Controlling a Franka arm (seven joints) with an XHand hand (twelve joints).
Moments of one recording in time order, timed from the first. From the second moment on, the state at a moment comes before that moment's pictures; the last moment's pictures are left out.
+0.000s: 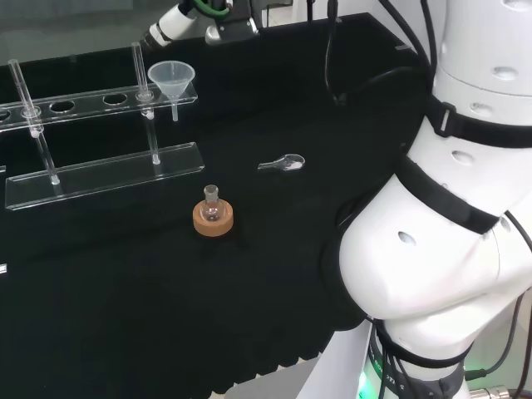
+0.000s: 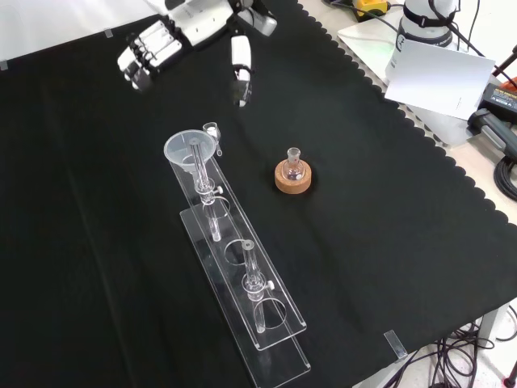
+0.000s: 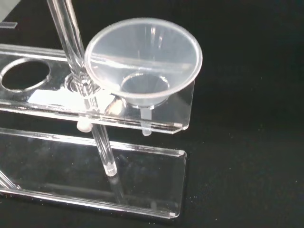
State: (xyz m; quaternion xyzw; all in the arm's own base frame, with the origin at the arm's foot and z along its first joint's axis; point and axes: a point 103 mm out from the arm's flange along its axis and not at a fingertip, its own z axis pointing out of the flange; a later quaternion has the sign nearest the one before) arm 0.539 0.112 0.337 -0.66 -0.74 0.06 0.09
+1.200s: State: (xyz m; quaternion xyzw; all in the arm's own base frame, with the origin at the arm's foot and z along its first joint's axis) arm 0.557 0.122 0.263 -0.65 -0.74 0.11 0.14
